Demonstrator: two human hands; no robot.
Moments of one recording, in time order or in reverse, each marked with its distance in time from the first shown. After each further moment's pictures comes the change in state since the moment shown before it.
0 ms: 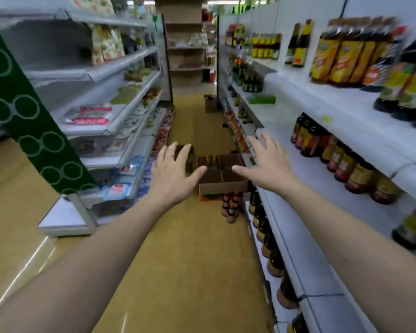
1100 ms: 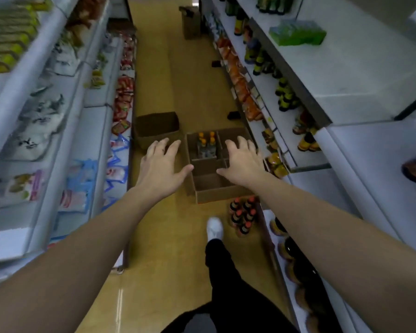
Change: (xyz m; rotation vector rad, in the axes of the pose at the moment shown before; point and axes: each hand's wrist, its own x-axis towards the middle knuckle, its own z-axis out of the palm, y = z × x) left_hand 0.610 -0.242 0.306 0.037 -0.343 0.008; right_hand 0.643 0.006 0.345 -0.112 -0.410 0.184
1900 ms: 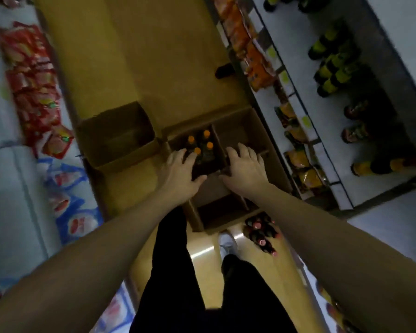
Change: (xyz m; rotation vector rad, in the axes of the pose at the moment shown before) left_hand 0.518 -0.061 0.189 -0.010 -0.606 0.077; right_hand 0.489 0.033 0.068 0.143 -0.336 0.219
